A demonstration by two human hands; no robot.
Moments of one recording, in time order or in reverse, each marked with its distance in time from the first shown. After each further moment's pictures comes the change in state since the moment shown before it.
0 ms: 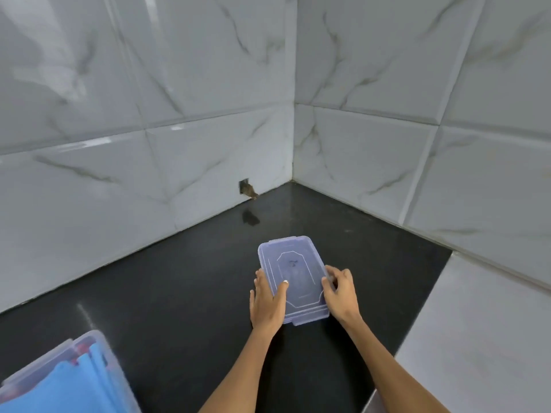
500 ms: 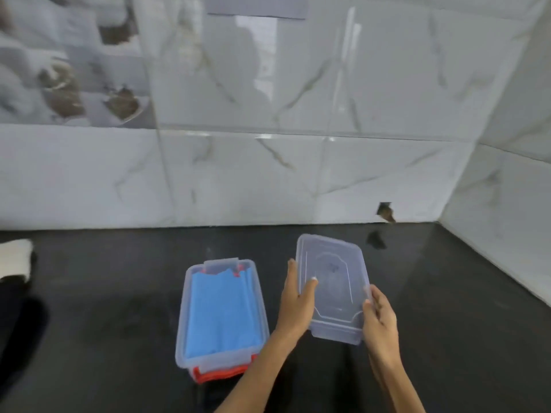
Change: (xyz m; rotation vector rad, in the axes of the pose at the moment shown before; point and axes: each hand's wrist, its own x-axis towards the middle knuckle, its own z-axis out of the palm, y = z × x) left_hand -0.113 -0.025 -0.135 -0.549 0.404 -0.057; right_hand -0.107 -0.103 0.062 0.422 -0.372 -0.130
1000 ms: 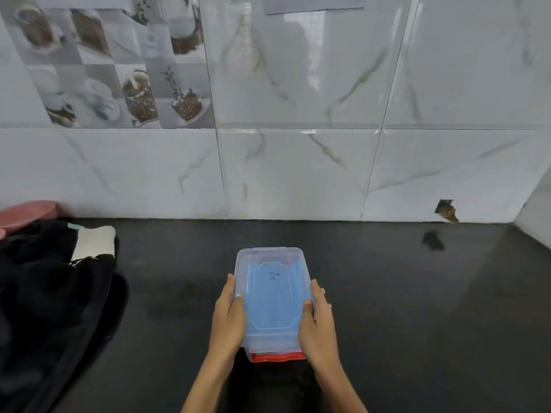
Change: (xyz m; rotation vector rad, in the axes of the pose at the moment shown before) left_hand -0.066 -0.022 -0.159 -0.031 0.454 -0.062; right_hand -0.094 -0.035 0.137 -0.106 -0.404 0.046
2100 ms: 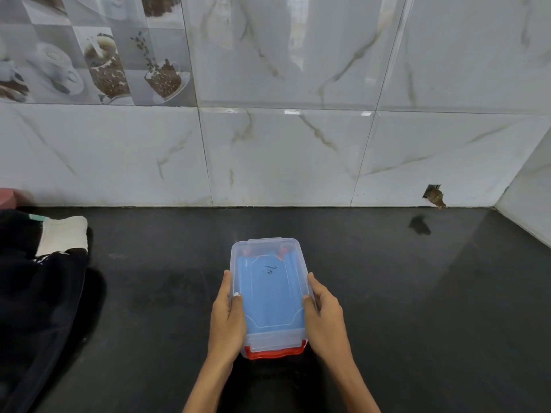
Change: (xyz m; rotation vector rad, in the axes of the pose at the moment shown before) left_hand 0.003 -0.013 0.007 0.038 -0.041 -0.048; right_hand 0.007 -0.003 -0.013 -0.136 0.011 0.039
